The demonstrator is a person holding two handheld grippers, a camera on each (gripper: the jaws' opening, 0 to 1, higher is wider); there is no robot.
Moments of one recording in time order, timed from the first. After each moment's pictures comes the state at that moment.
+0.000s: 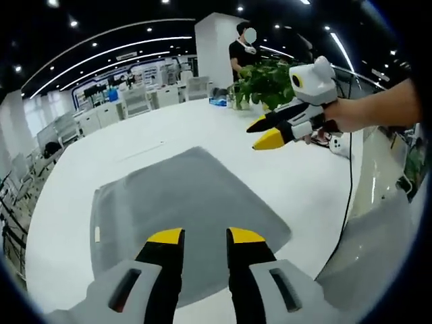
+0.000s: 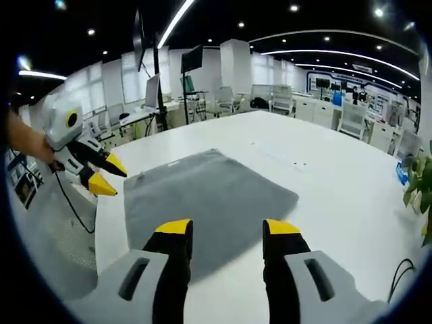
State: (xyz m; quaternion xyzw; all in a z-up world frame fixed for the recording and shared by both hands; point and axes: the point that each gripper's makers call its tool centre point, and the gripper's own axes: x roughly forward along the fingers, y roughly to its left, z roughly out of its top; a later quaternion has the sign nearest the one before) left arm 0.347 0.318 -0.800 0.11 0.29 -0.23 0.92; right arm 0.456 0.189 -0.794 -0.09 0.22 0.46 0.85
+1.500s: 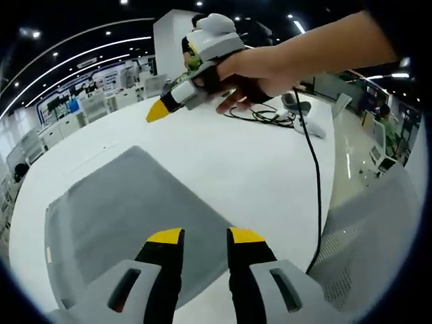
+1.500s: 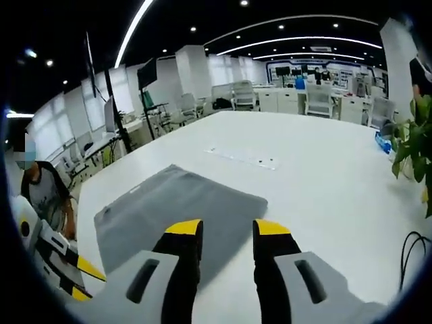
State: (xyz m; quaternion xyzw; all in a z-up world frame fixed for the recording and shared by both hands) left arm 0.335 0.227 -0.852 0.15 0.30 -0.34 0.88; right arm 0.536 0.179 -0.808 -0.02 0.26 0.36 0.89
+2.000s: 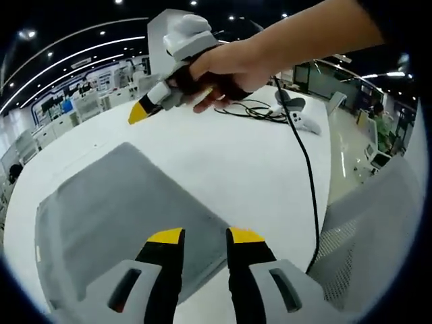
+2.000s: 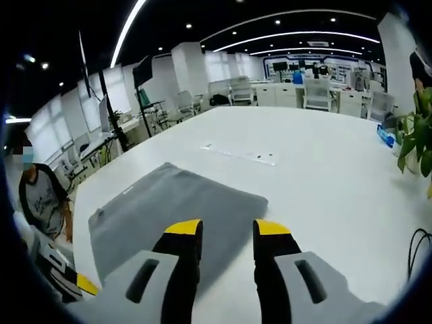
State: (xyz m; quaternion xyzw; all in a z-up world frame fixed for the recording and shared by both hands) left arm 0.330 0.216 -0.867 0.14 0.30 -0.36 0.87; right arm 0.552 0.188 -0.824 -0.01 0.27 0.35 0.89
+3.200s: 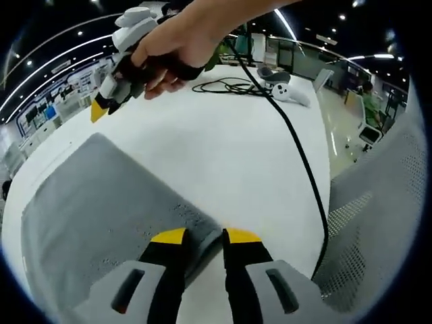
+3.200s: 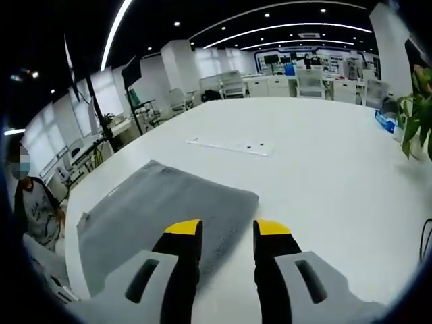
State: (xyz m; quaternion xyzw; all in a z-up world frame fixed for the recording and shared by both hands) left arm 0.318 0.188 -0.915 0.19 0.32 -0.39 0.84; right arm 0.578 0.188 -0.856 0.01 0.30 0.34 0.89
